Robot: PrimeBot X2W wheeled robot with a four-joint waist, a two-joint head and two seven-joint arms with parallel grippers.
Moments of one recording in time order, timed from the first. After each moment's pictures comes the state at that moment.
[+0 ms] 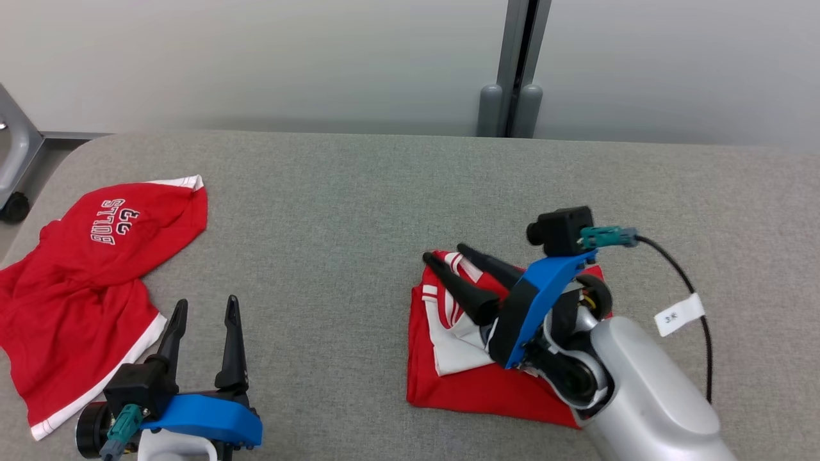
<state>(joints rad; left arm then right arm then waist) -0.10 0.19 -0.18 0.31 -0.35 0.01 -0.26 -0.51 -0.05 0.47 0.41 0.71 0.13 0.31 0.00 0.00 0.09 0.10</state>
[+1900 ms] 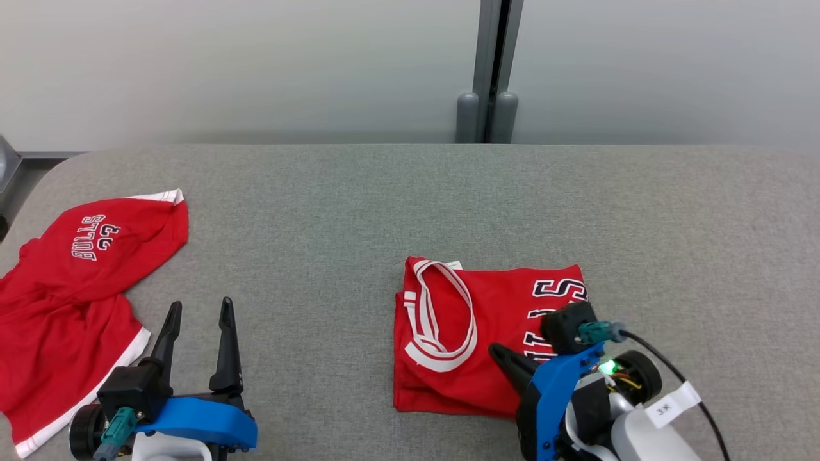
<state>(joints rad) -0.08 0.21 -0.18 0.28 -0.37 0.03 -0.26 -0.23 -0.10 0.37 0.23 0.34 0.13 0.38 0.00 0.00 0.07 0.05</state>
